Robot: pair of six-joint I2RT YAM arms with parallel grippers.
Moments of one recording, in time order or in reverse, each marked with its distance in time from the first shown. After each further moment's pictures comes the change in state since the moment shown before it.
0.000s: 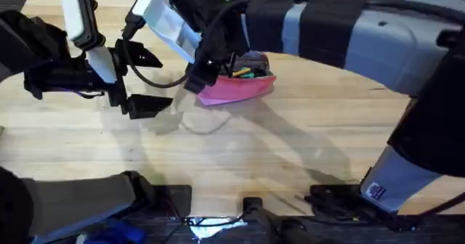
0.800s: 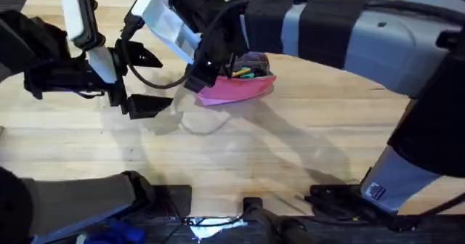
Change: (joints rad) left arm 0.000 0.000 0.000 0.000 0.000 0.000; right arm 0.005 0.000 0.000 -0.004 -0.008 0.009
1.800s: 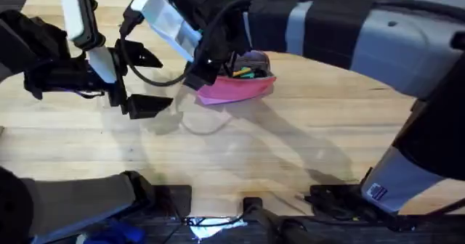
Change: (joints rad) left arm 0.000 0.000 0.000 0.000 0.000 0.000; right arm 0.000 -0.019 0.000 -0.002 0.001 0.018
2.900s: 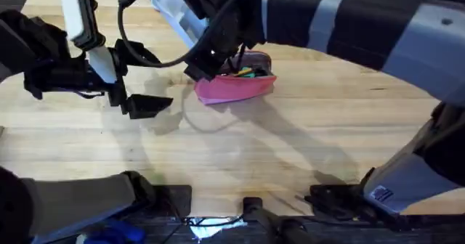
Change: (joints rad) left arm 0.000 0.000 0.000 0.000 0.000 0.000; right arm -0.004 -0.076 0.000 -0.039 0.023 0.166
